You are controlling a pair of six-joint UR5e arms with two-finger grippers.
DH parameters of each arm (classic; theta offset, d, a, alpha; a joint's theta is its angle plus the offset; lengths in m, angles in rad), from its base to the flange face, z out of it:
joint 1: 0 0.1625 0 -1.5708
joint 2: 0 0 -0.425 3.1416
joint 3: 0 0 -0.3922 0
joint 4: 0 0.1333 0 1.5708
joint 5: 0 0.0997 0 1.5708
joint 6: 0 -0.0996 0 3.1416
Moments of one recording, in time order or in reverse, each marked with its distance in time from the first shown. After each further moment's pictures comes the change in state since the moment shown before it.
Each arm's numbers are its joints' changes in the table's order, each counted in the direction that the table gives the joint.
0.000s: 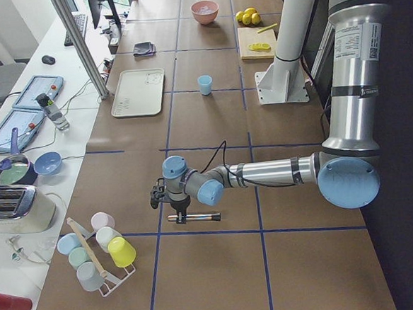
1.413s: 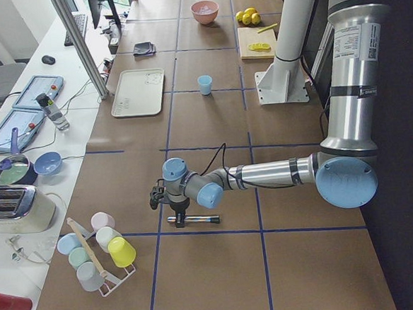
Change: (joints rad) left arm 0.002 0.006 0.015 -0.025 0.000 -0.006; right arm -0.001 -0.003 -0.002 0.000 0.000 0.000
